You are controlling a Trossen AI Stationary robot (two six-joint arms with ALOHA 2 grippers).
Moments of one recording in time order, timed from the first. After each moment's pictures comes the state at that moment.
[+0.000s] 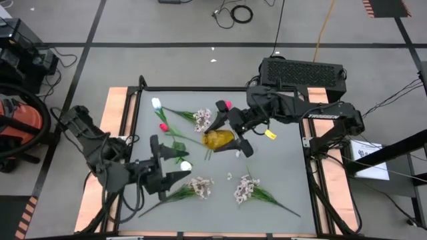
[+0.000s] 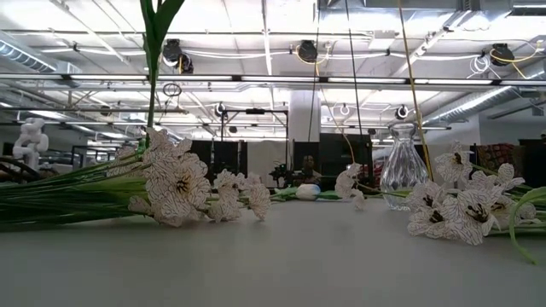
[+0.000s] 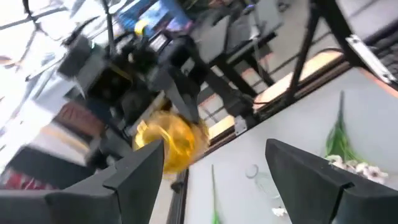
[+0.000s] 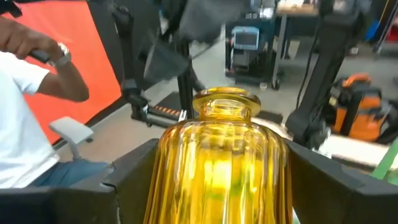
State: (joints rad) left arm -0.71 1.38 1.55 -0.41 -0.90 0.56; right arm -0.01 1.55 1.64 -0.30 -0.49 -0.03
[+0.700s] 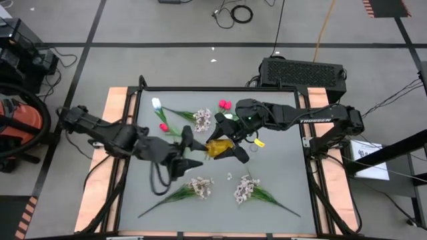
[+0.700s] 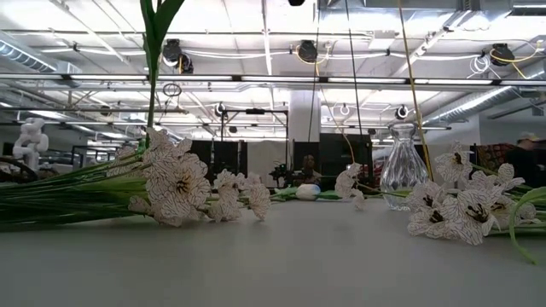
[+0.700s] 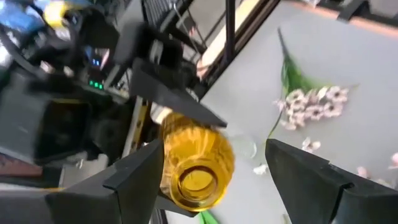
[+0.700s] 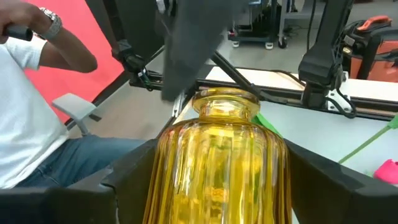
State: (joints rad) left arm -0.40 1.42 1.53 -0.59 -0.37 0.75; right arm -0.01 1.55 1.44 -0.25 -0.49 0.01
